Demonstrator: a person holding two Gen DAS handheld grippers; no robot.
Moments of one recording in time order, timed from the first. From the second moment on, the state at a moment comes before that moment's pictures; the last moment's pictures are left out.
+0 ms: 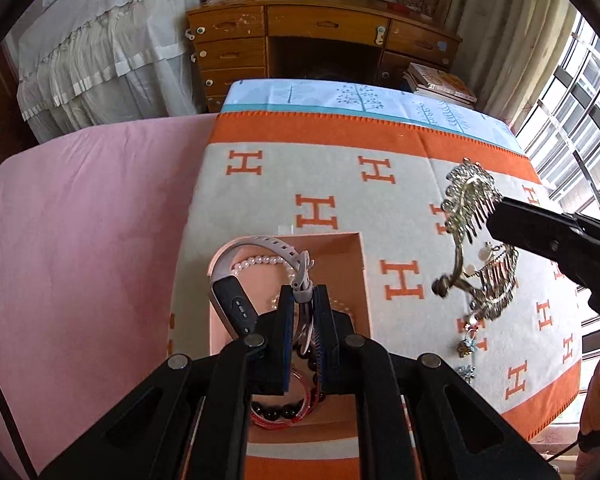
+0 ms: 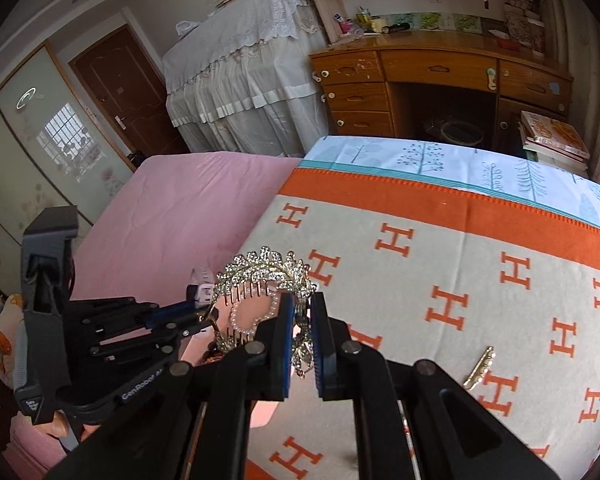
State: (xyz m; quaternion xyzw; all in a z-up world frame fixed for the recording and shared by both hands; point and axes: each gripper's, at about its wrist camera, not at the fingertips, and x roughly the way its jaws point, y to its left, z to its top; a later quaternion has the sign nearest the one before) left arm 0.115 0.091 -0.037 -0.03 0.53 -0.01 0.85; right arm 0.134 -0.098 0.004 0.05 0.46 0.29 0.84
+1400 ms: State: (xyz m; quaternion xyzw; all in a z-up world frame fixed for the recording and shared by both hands) left arm 0.072 0.181 -0.073 -0.14 0.50 0.01 0.85; right arm 0.142 -0.003 -0.053 0.00 0.52 0.30 0.80
